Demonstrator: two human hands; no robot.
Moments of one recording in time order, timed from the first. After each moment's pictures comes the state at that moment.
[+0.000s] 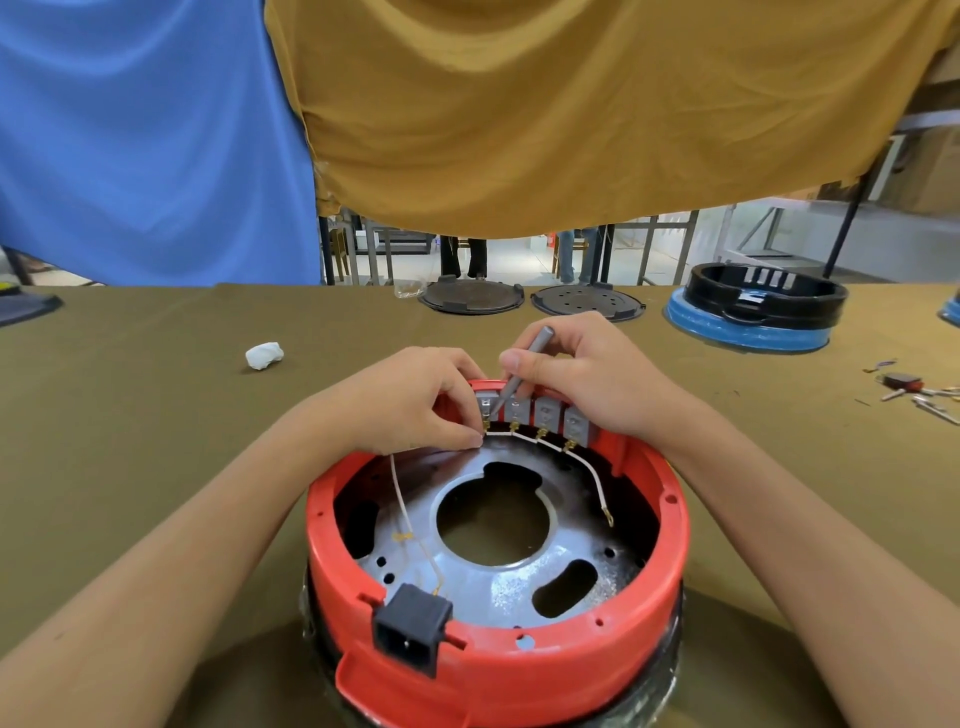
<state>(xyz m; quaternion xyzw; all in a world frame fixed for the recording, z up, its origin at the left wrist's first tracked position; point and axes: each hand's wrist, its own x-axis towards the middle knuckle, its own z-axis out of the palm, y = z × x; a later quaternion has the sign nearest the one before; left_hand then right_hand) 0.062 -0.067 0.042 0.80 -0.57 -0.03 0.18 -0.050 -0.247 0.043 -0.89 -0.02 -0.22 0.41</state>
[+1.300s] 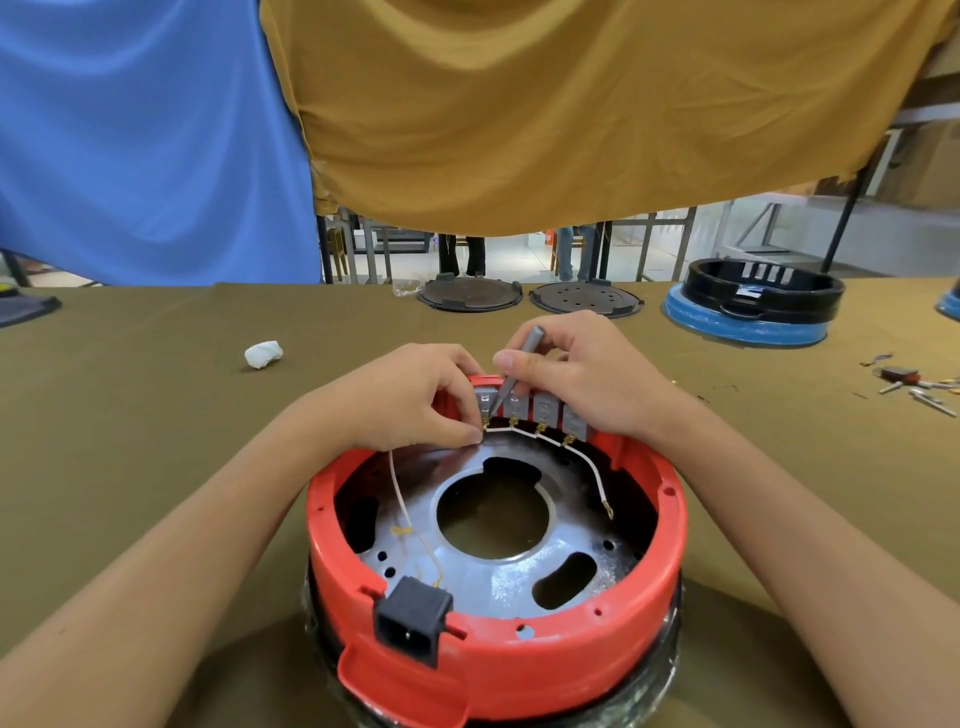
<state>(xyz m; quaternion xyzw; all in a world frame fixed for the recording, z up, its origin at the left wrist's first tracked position) 0.058 -0.066 0.045 0.80 -0.57 -0.03 0.19 -0.053 -0.243 0.041 -0.90 -0.04 -0.24 0.37</state>
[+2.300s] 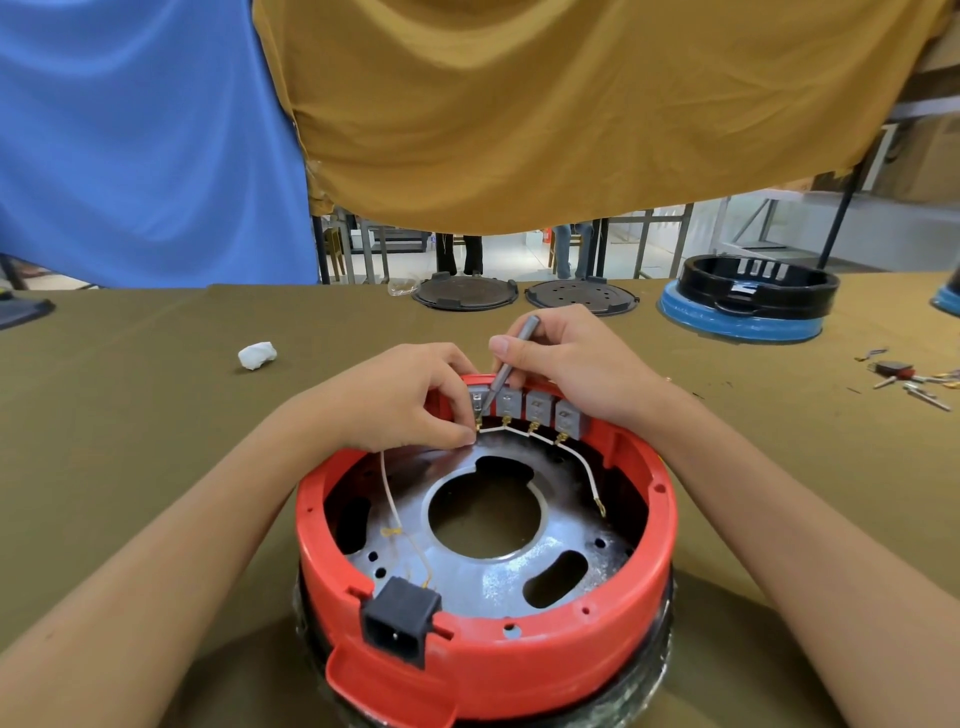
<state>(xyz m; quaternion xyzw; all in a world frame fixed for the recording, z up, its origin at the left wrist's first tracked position) 0.060 -0.067 0.044 0.80 -0.57 -0.04 0.18 -0.043 -0.250 0.039 -0.87 -0.01 -0.21 0.45</state>
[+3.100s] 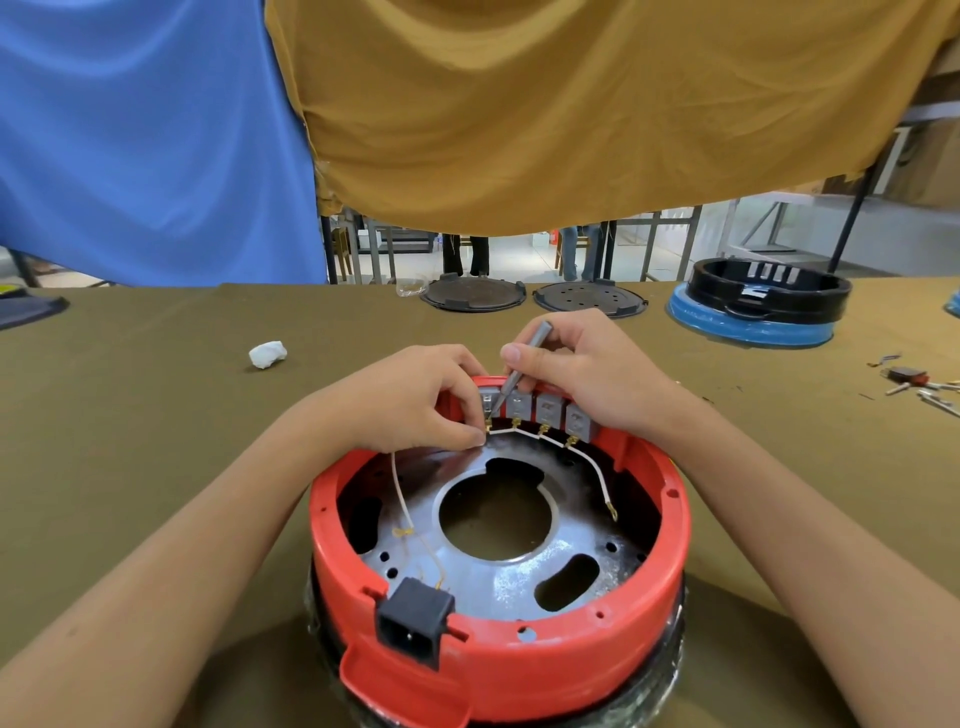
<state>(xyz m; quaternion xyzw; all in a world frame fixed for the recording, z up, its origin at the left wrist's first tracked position) 0.058 -0.066 0.045 0.80 -0.57 -0.04 0.18 -0.048 -0.247 0.039 -0.88 -0.03 -0.23 0.41</state>
